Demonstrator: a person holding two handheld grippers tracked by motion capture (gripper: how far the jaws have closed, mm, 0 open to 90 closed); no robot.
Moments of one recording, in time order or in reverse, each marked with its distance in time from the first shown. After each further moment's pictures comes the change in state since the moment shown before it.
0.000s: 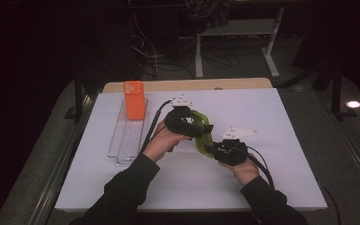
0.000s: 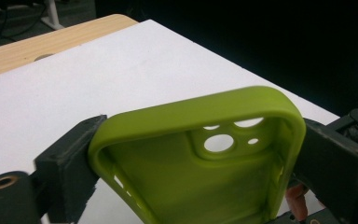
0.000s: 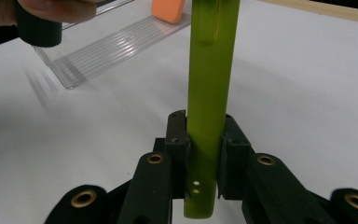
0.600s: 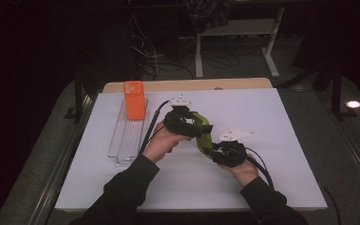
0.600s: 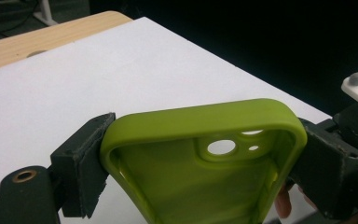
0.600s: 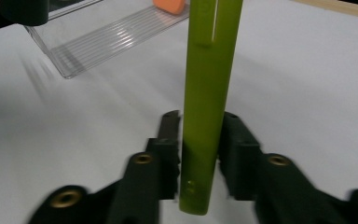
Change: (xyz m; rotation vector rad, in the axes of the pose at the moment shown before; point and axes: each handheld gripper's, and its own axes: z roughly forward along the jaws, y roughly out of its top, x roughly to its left) left arm -0.004 0.001 -0.005 0.008 -0.014 -0.014; right arm 0.003 -0.002 0.003 0.030 -0.005 -0.024
